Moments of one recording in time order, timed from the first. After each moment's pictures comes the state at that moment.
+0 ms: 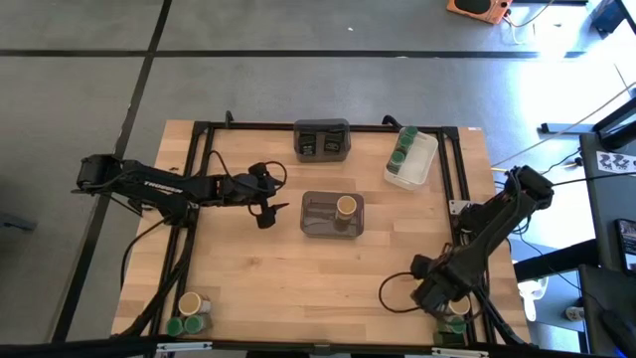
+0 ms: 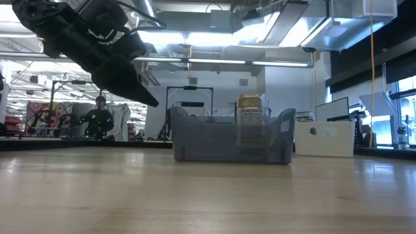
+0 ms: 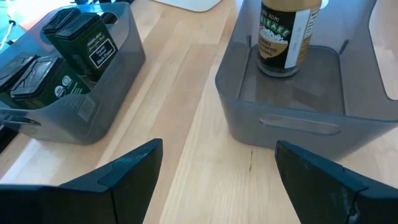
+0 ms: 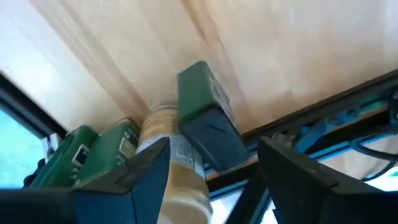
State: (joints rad) left arm 0.08 1.19 0.43 0.19 -0.25 0.03; right arm 0.83 1.55 1.17 -1.29 -0.24 1.27
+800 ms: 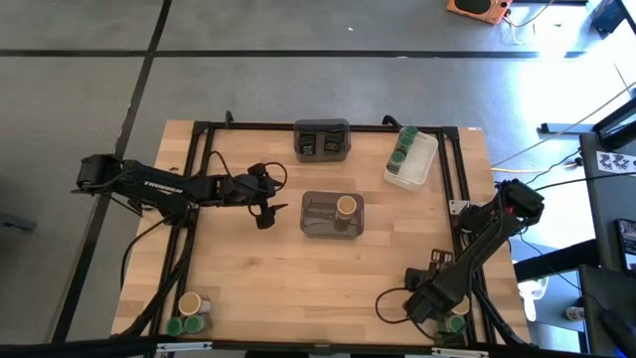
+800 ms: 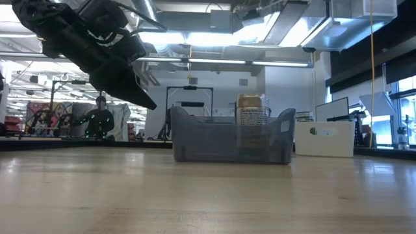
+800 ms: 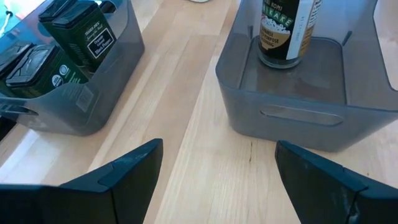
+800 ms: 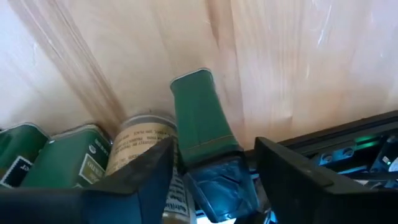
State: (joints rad) left arm 0.08 1.19 0.43 0.16 -0.25 0.01; right arm 0.86 1.71 1.16 -1.25 -0.24 1.07
